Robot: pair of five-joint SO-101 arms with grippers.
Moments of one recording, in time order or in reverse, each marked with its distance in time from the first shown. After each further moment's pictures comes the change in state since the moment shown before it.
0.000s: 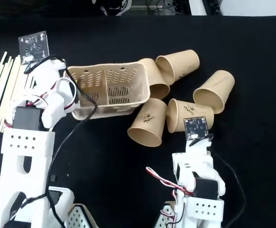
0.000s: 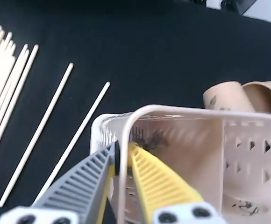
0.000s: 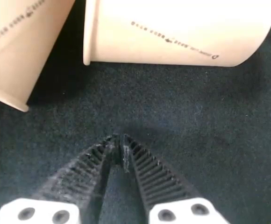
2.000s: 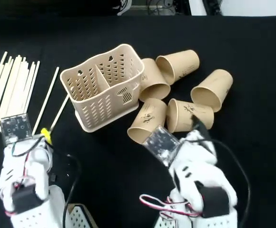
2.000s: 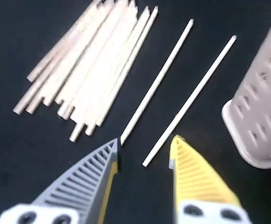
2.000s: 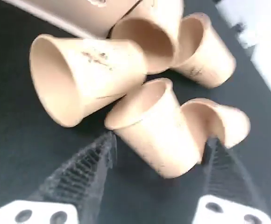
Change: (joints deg) left arm -27.3 -64.9 54.5 2.9 -23.8; right arm -15.6 5.5 -26.5 4.7 33.1
